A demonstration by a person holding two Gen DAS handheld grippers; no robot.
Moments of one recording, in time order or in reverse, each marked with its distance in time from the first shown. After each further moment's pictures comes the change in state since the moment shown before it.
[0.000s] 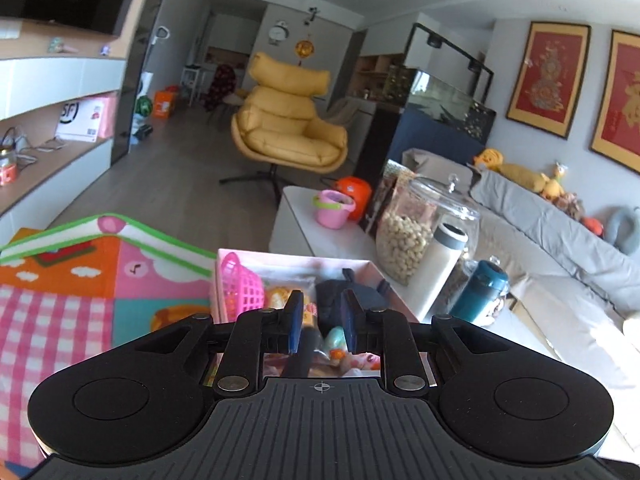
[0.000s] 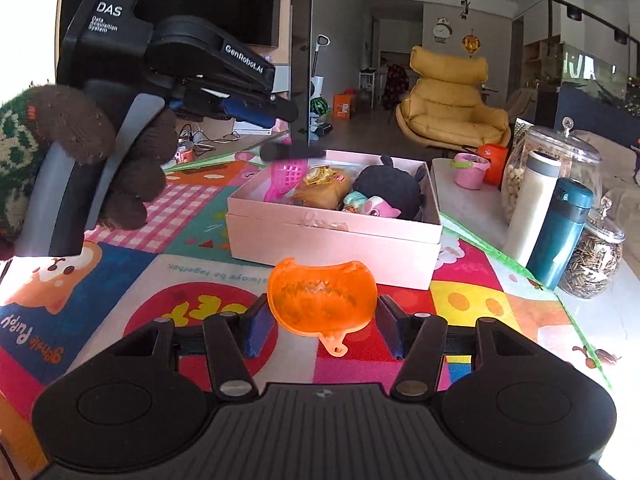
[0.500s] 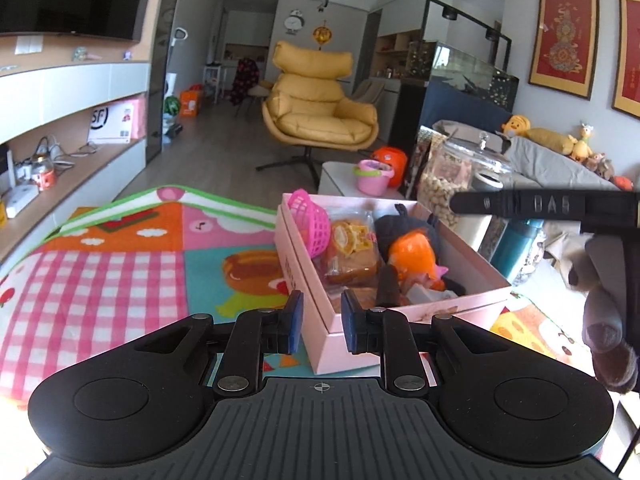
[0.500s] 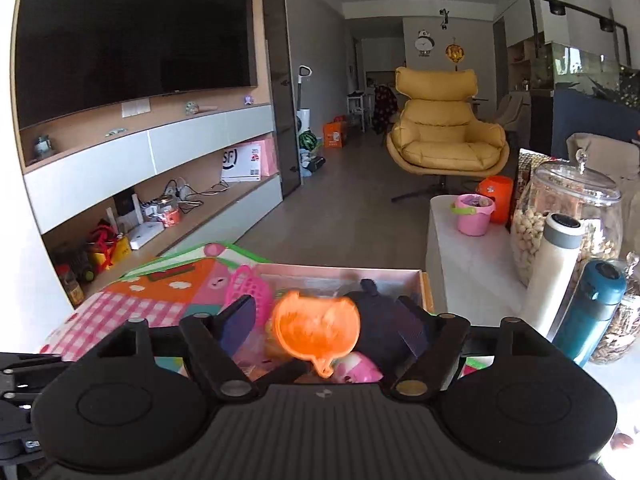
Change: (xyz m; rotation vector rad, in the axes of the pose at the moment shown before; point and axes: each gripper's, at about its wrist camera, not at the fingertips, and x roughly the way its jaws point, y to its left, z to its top) left arm -0.041 0.021 -0.044 0.088 0.048 0.116; right arm 0.082 -0.041 0.117 0.074 -0.065 -0.015
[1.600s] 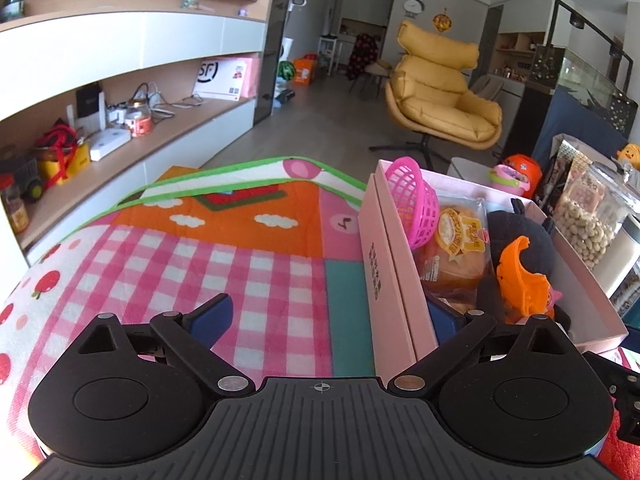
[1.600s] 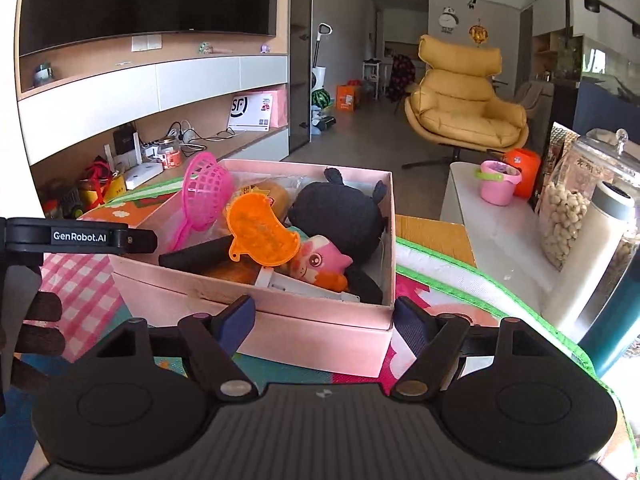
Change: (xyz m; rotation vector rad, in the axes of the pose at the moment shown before) left arm 0.084 0.098 0.022 -0.199 0.077 0.302; right arm 0.067 0.039 -0.047 -0.079 0.099 0.016
